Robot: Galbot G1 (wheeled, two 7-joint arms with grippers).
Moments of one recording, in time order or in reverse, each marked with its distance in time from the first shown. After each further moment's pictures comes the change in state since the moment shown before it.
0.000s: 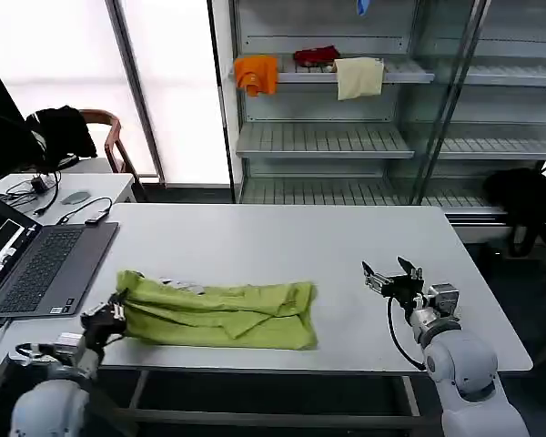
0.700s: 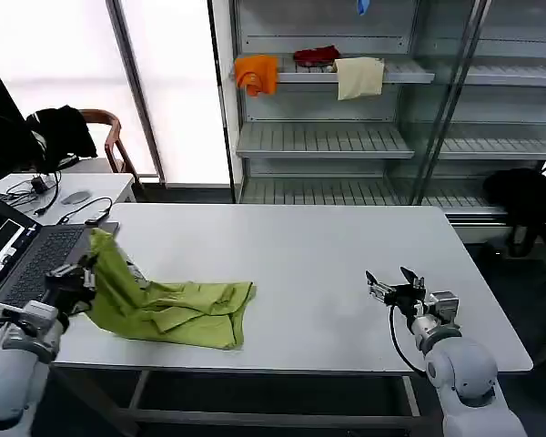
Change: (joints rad) left arm -0.019 0.054 0.046 -0.157 0.145 0.034 0.075; right arm -0.024 0.017 0.001 -0.023 -0.027 0.009 -0.007
